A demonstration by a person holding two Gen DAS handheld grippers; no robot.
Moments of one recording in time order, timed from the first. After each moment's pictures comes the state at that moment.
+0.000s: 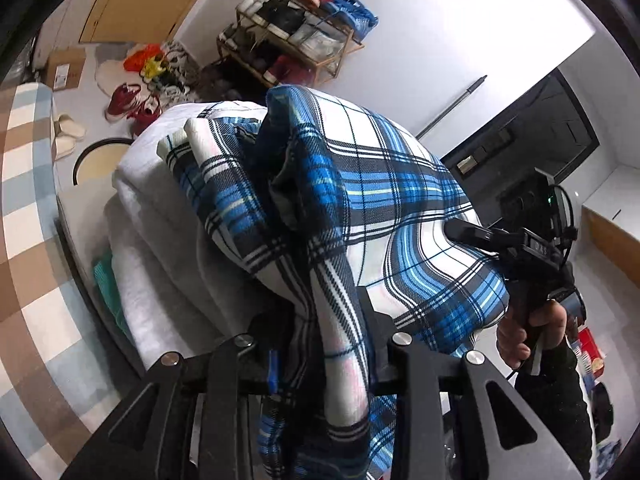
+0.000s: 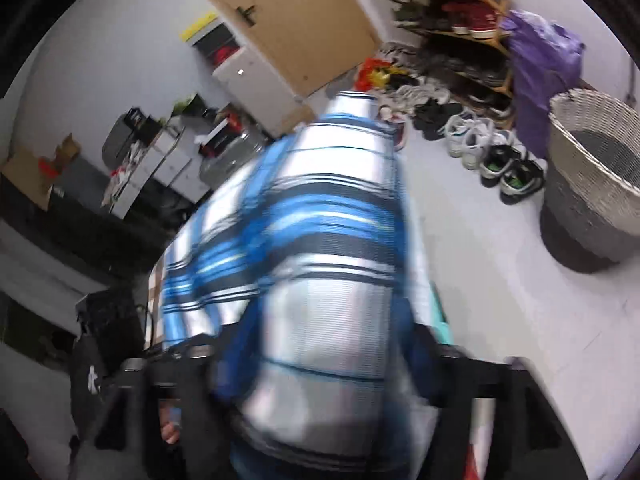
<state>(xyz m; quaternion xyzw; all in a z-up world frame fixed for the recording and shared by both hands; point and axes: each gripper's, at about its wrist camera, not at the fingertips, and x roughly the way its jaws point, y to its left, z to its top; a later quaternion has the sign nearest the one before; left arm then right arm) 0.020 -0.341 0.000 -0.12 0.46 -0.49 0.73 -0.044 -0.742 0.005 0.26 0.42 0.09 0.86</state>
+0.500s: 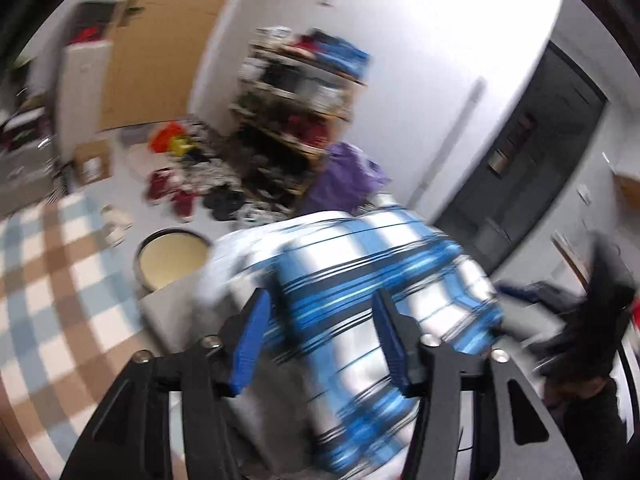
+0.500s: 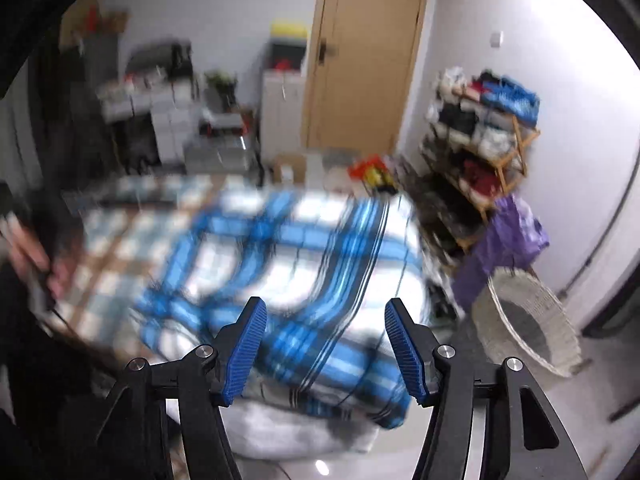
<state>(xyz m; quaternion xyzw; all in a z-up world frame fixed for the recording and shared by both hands) 0.007 -0.338 0.087 -0.01 0.37 -0.46 0.81 -0.094 -0.604 0.054 -0.07 0.36 0.00 0.93</state>
